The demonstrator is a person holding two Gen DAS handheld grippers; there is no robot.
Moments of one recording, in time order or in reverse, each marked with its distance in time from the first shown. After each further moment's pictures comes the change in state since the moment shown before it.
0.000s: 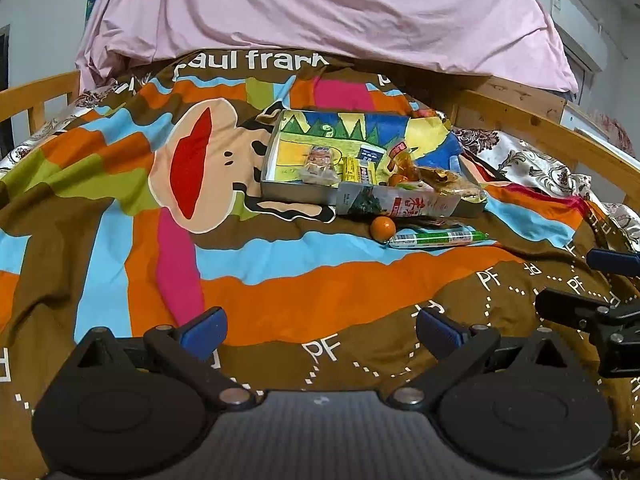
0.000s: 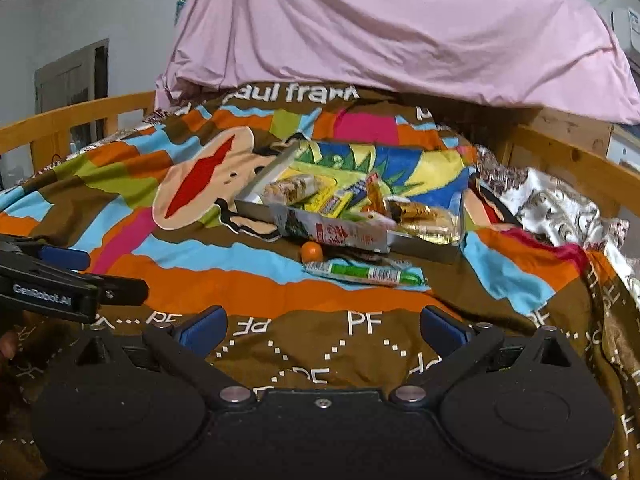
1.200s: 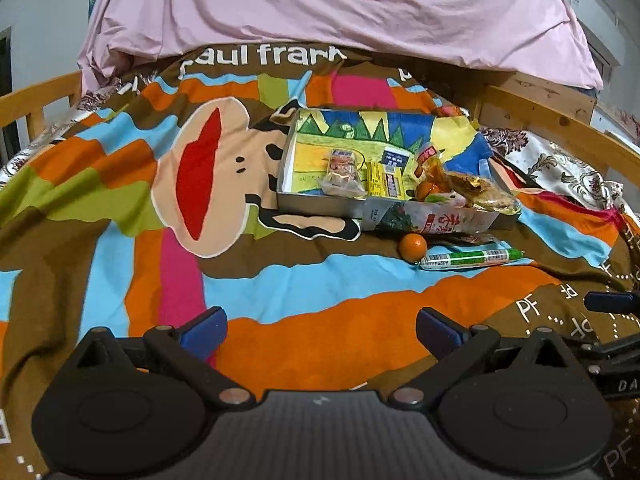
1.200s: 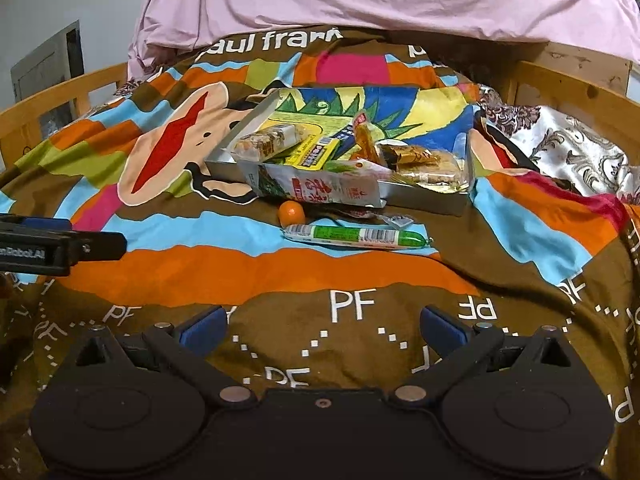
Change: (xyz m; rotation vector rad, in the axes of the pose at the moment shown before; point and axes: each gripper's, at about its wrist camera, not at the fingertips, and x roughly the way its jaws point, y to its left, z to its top) left arm 0.042 0.007 0.032 -0.001 0.028 0.047; right arm 0.062 -0.029 0.004 0.077 0.129 0.032
